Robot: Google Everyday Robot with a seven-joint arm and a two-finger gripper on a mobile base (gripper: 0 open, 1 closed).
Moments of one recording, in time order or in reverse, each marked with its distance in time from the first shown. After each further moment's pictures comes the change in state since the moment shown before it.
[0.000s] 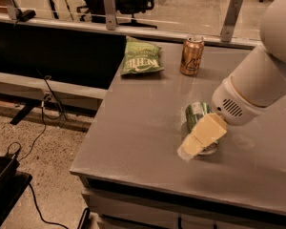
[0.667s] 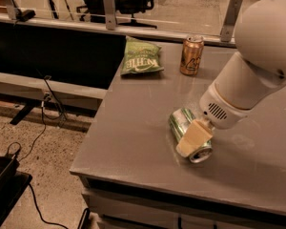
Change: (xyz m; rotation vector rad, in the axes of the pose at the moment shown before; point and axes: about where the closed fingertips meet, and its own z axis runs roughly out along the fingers) arm -0.002 0.009 0.022 -0.019 0.072 0.016
